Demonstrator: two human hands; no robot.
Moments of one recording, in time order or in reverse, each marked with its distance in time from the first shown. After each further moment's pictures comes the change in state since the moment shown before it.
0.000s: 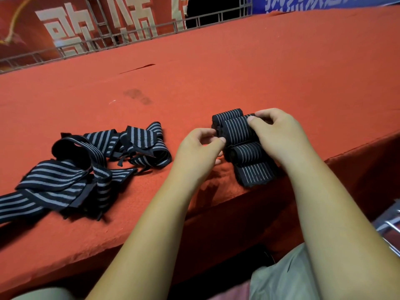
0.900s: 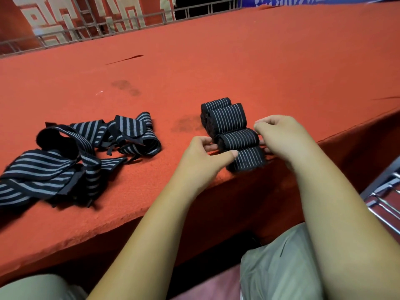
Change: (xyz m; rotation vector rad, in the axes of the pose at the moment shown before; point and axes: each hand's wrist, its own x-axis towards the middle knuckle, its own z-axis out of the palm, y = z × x) left_hand -0.028 -0.033 0.015 0.084 -0.106 -0.055; right_hand -0.019 0.026 -0.024 -0.060 -0.074 0.168
